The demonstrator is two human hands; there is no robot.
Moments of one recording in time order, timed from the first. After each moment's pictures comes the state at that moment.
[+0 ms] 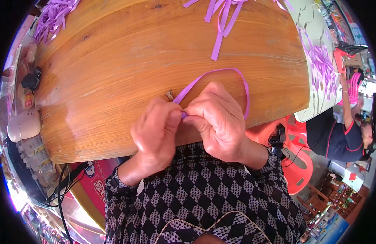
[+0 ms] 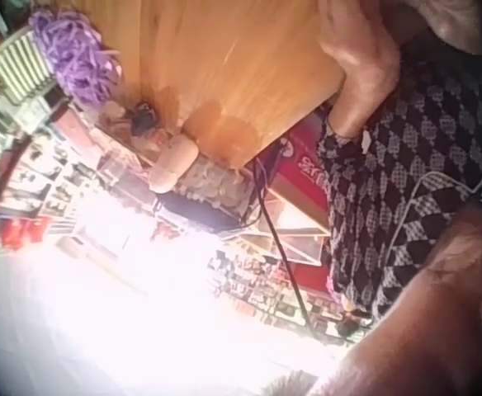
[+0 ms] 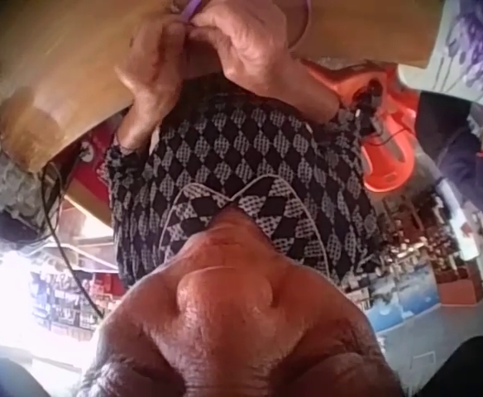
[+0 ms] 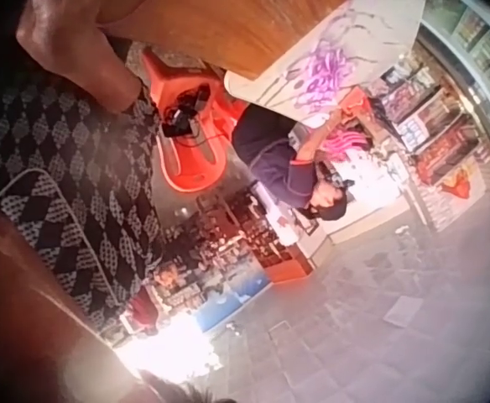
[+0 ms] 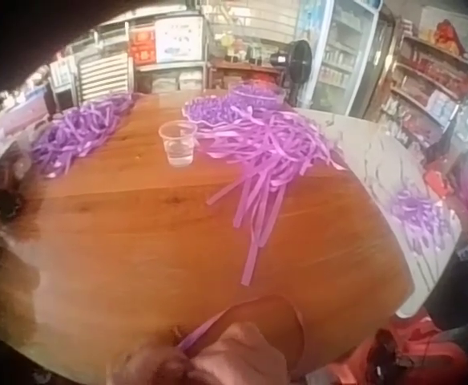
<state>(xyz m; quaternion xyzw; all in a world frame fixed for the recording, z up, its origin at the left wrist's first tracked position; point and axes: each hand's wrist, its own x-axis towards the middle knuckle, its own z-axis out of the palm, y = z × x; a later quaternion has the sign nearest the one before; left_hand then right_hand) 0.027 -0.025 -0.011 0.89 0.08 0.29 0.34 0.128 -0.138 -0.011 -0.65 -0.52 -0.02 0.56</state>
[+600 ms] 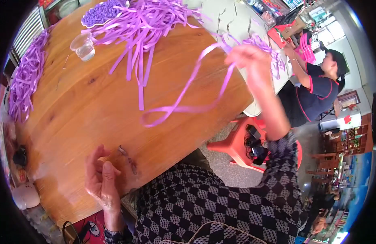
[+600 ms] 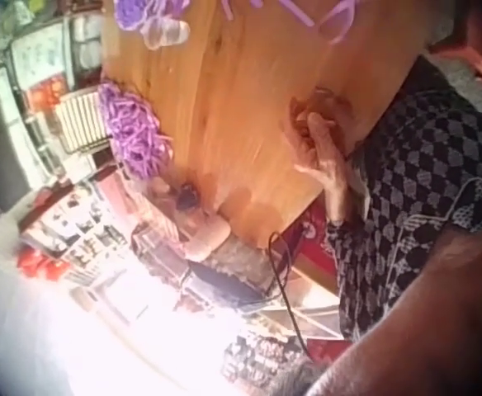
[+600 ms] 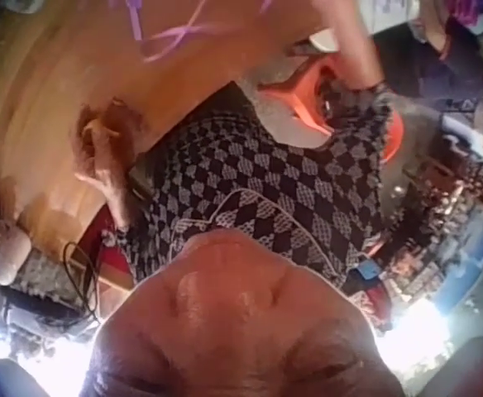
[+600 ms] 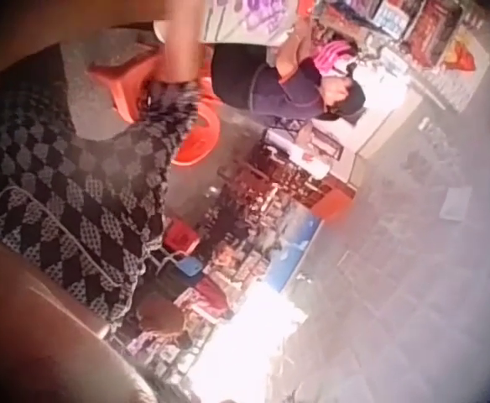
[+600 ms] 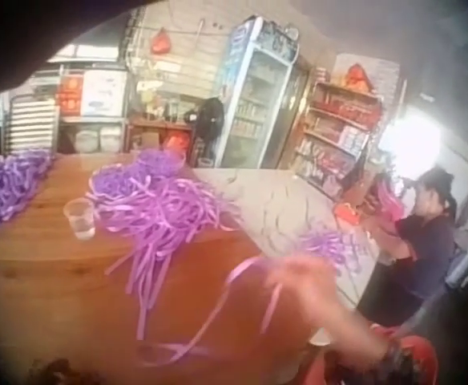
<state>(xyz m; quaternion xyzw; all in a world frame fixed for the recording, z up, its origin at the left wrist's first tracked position) 0.015 -0.008 -0.005 0.73 0.21 0.26 0.60 0.283 -0.268 0.064 -0.80 -0.15 -0.04 0.57</state>
